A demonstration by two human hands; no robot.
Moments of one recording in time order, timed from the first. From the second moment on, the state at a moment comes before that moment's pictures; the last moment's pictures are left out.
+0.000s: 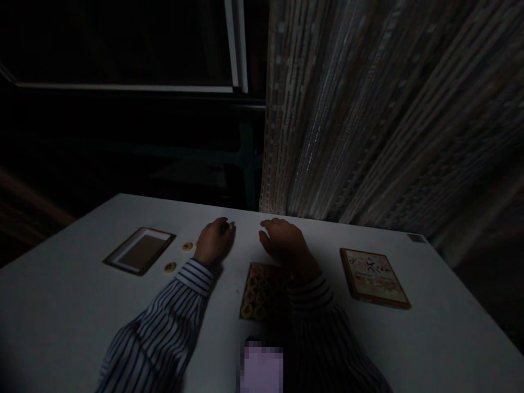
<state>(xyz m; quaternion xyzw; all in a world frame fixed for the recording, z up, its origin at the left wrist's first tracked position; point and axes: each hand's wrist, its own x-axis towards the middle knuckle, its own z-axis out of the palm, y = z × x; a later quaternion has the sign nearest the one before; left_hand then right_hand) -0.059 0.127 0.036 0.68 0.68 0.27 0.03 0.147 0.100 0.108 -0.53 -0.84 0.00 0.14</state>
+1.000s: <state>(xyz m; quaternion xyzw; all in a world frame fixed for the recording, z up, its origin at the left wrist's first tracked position) -0.019 0.087 0.094 0.67 0.48 0.53 0.20 0.159 0.098 0.118 -0.52 -0.83 -0.01 0.19</state>
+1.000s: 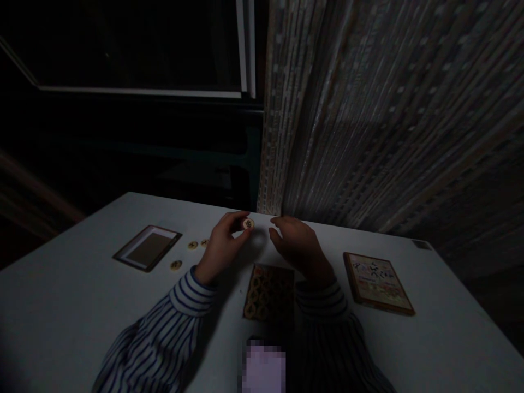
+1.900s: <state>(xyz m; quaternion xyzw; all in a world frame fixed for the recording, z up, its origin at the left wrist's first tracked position) -0.026 0.076 0.112 0.64 0.43 0.47 0.42 0.166 0.081 0.138 -0.47 -0.83 0.06 0.29</state>
